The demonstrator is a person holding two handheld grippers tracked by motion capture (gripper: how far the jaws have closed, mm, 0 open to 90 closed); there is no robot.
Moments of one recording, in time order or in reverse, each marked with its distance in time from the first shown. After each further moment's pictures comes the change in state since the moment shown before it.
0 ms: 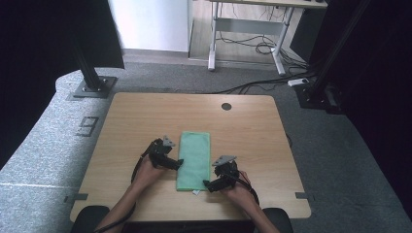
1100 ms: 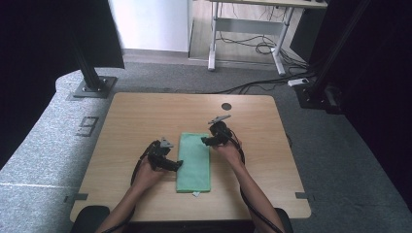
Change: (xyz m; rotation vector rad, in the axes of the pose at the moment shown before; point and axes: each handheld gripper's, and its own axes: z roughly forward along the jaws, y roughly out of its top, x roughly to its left) left arm 0.001 -0.007 0.000 -0.025 -0.027 -0.040; right arm -0.093 0.104 0.047 -0.039 -0.057 0.098
